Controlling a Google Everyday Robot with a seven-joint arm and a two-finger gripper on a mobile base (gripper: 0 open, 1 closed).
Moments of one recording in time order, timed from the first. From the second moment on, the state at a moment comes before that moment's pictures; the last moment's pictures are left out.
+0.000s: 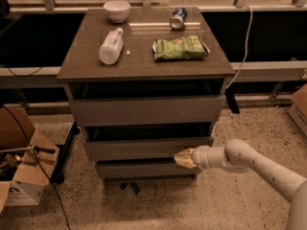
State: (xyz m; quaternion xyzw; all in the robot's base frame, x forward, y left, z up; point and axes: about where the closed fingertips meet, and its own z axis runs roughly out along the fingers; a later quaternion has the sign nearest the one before) arm 0.617 -0.132 0.426 -0.46 0.74 0.31 0.39
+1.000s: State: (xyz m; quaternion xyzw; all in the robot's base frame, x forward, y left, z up) arm 0.623 -0.115 0.427 -0.47 0.73 0.31 0.40
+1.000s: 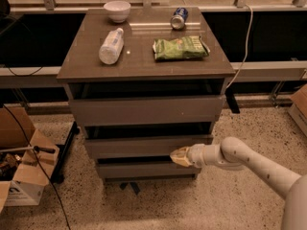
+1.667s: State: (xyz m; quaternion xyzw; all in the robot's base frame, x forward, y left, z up) arm 0.657 -0.098 0.431 -0.49 0.70 0.30 0.42
